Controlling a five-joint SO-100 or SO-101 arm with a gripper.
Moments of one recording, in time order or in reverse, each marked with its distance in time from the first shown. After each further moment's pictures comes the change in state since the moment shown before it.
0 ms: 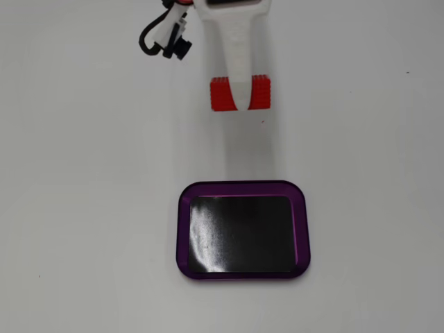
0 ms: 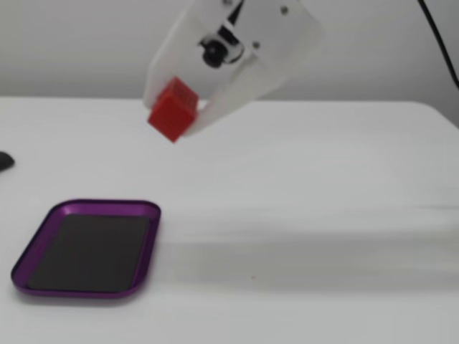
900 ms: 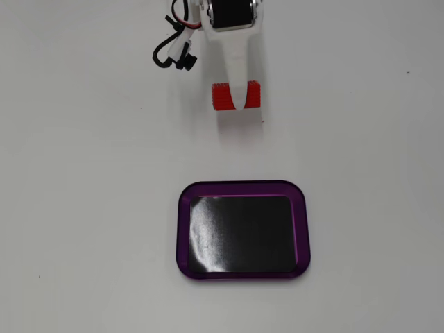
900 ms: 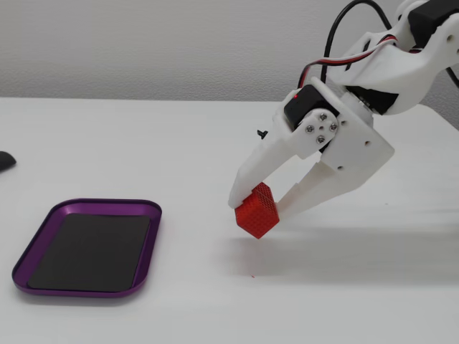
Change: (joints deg) arm 0.0 16.1 40.9 -24.3 -6.1
